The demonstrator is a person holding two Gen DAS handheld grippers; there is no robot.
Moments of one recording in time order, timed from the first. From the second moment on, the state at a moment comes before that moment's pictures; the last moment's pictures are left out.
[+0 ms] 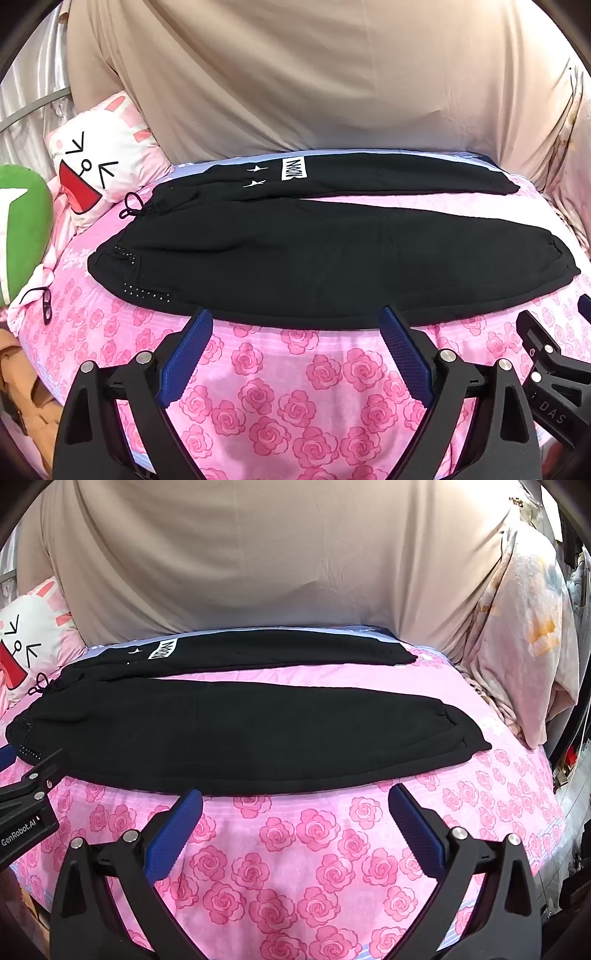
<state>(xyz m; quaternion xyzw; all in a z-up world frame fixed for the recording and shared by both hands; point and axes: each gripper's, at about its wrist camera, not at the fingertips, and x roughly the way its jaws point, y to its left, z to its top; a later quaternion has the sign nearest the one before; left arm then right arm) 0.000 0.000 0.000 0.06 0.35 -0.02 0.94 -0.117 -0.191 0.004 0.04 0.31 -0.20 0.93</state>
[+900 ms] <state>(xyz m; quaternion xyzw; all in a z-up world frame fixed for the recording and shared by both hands) 0.001 -0.004 -0.009 0.06 0.35 -0.03 0.94 -0.115 -0.195 0.001 0.05 0.30 -0.20 0.93</state>
